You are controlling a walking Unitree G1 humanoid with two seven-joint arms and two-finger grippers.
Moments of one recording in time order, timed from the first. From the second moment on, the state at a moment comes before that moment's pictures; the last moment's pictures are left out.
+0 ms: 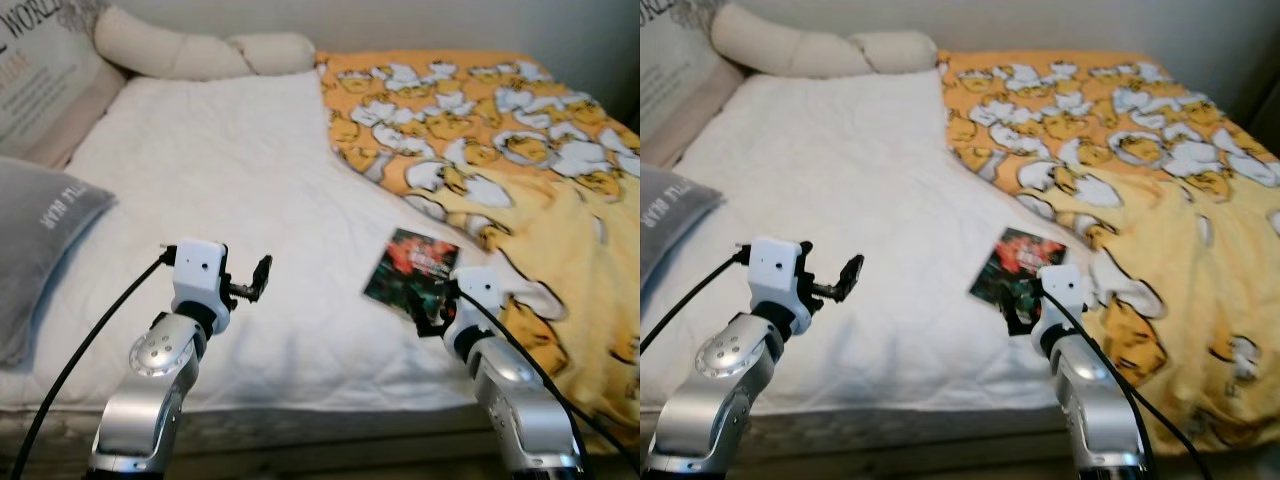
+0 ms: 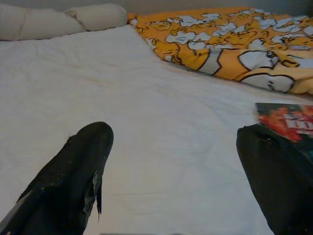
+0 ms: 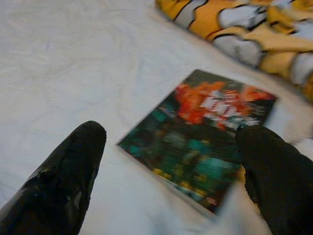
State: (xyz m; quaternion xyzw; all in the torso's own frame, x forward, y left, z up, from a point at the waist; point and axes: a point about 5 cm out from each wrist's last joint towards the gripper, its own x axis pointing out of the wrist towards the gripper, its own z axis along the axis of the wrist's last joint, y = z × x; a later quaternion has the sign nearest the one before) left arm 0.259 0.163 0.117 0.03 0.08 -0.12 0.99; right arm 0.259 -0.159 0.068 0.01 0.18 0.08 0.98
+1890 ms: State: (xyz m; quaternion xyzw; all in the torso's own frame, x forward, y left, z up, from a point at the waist) left arm 0.246 0.173 0.137 0.08 0.13 -0.28 0.95; right arm 0.298 -0.180 -0.001 0.52 0.25 -0.07 0.81
